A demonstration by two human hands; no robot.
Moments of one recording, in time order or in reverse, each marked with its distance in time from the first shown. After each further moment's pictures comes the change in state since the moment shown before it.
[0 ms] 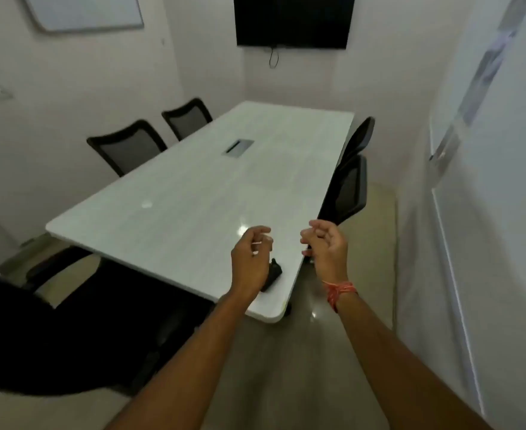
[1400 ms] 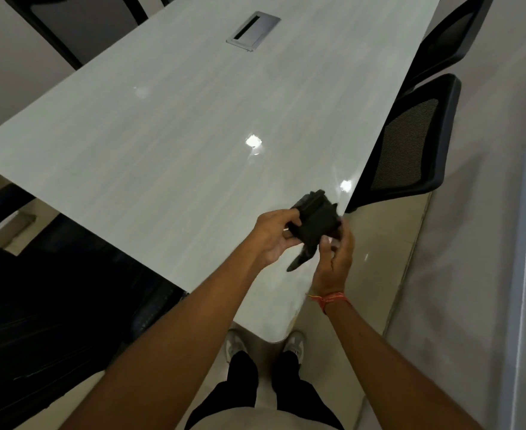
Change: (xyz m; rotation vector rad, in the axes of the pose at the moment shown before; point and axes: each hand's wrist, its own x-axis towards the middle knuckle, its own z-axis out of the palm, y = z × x) left_hand 0.221 -0.140 0.079 -0.583 -0.163 -0.993; right_hand 0.162 0.217 0.051 -0.351 0.063 0.027
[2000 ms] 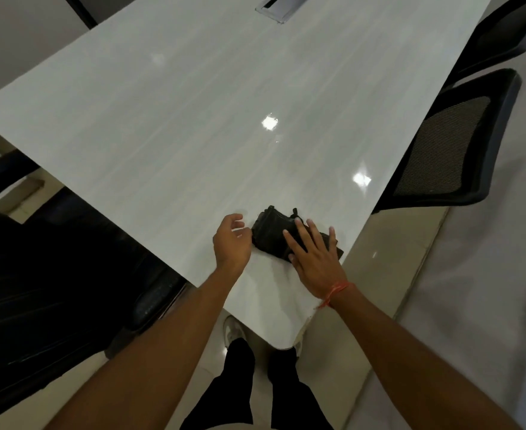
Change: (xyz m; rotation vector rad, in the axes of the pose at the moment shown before) left_hand 0.040 -0.035 -0.118 0.496 0.639 0.344; right_hand 0.030 0.071 0.033 -1.135 -0.889 -0.607
